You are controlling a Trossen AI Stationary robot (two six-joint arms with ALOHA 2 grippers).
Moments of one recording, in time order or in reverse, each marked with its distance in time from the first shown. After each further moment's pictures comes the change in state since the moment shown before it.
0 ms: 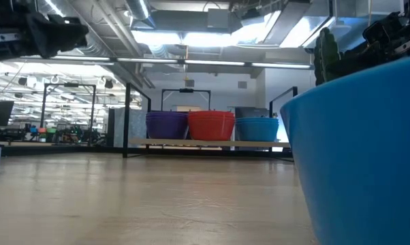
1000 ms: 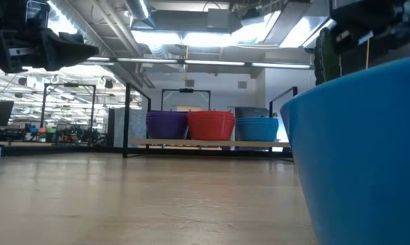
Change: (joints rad) left arm 0.000 -0.027 -0.039 -0.037 -0.164 -0.062; right arm 0.242 0.348 0.313 -0.036 0.003 0.029
